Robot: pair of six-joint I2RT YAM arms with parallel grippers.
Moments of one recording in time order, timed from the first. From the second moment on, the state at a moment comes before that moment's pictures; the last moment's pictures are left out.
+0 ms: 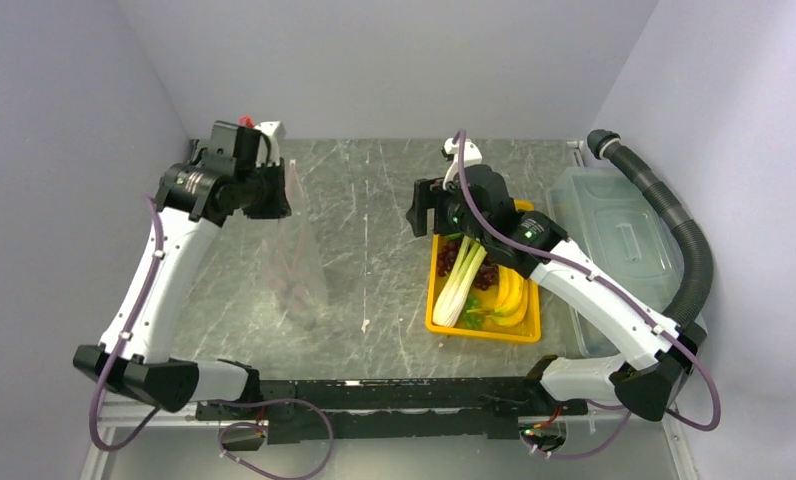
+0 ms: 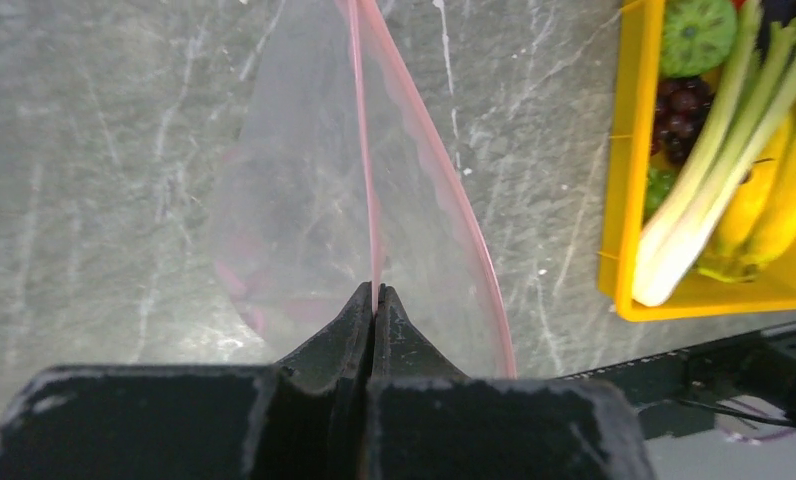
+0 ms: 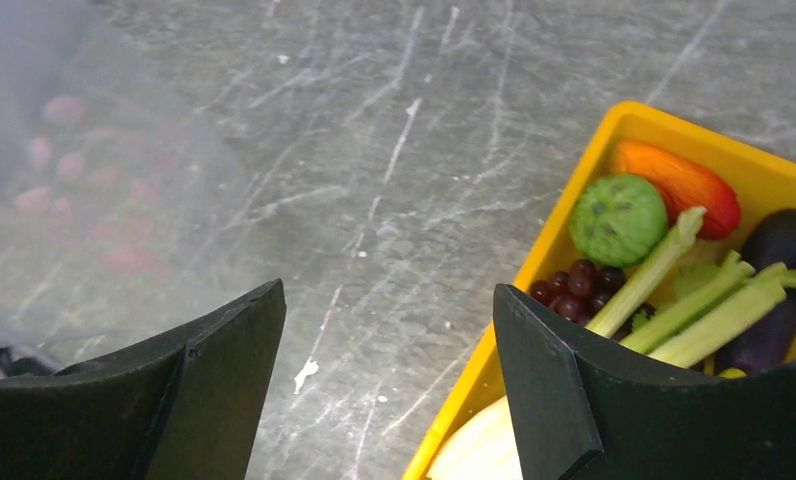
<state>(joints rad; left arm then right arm) -0.27 1.30 1.63 -1.15 0.08 -0.29 0.75 1.24 1.30 -0.55 0.22 0.38</state>
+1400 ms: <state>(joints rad) -0.79 1.55 1.56 -1.01 -0.23 -0.51 0.76 1.17 0.96 -0.19 -0.07 0.78</state>
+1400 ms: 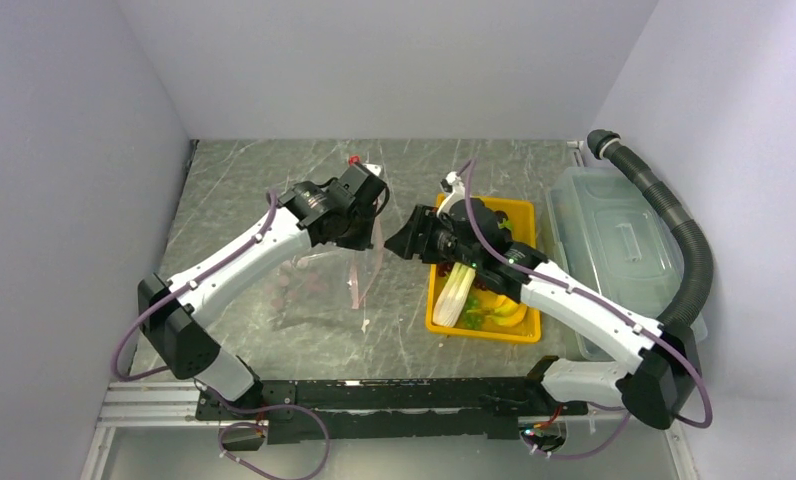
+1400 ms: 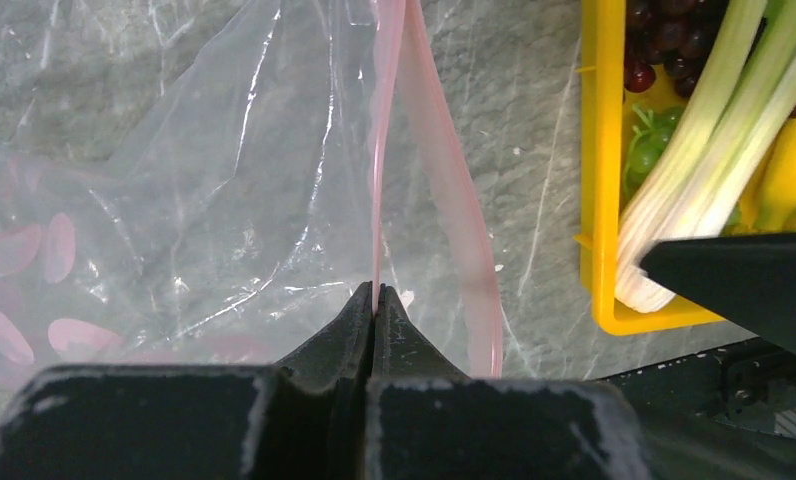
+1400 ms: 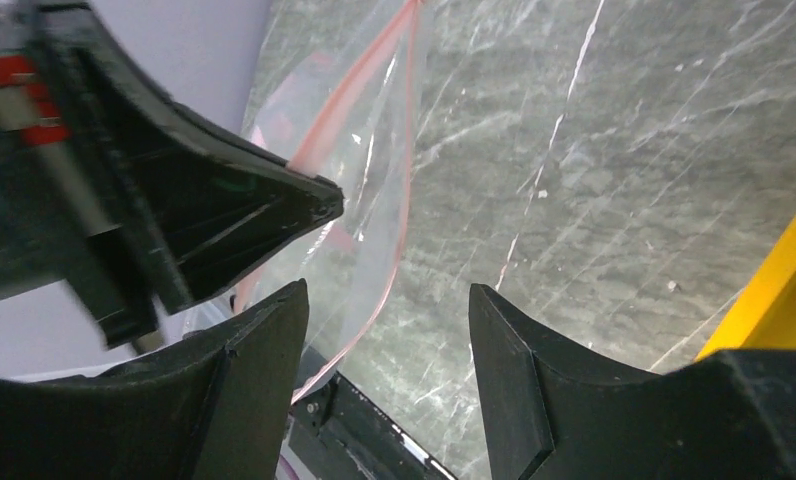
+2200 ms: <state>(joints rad) -0.86 1.51 1.55 -1.03 -0.24 -0.55 0.82 1.41 0.94 -0.06 -0.08 0.87</state>
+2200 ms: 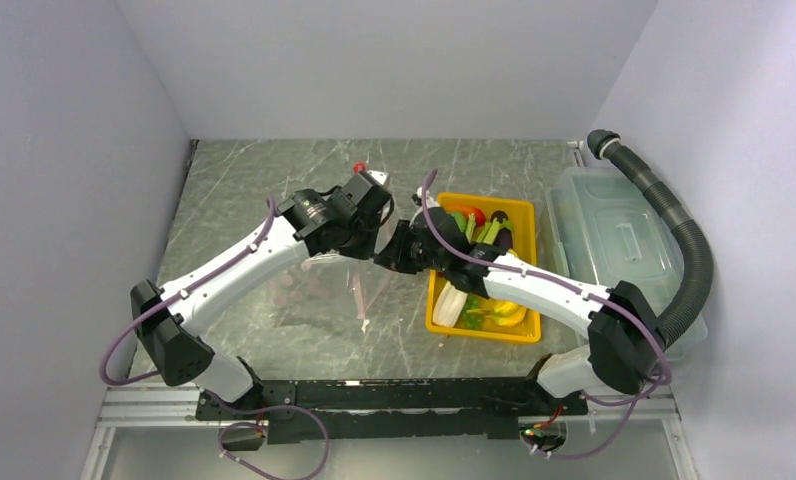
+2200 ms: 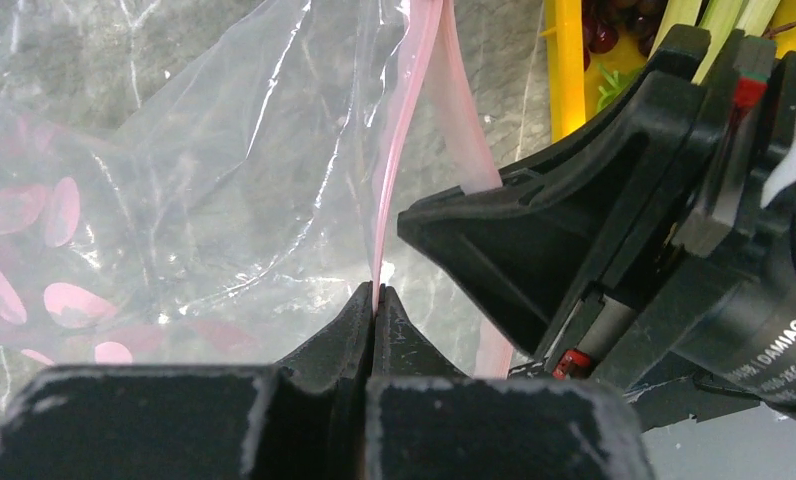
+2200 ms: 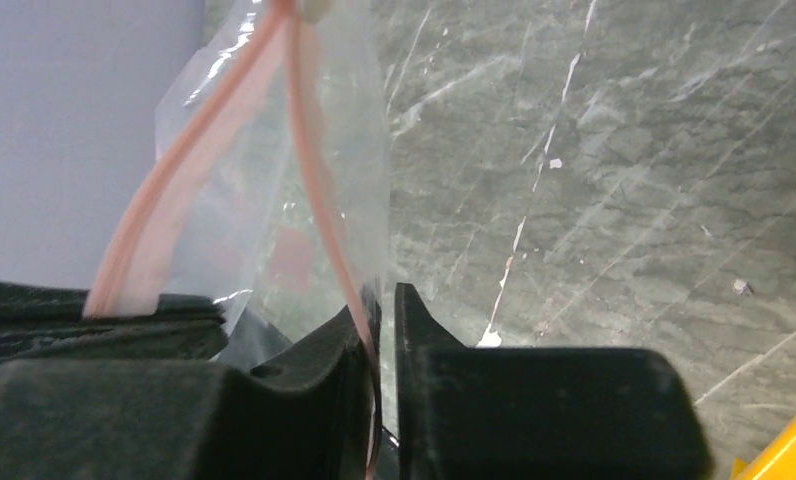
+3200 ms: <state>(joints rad) -1.12 1.78 2.03 -1.55 -0.78 -0.58 0.93 1.41 0.94 -0.19 0.34 0.87</state>
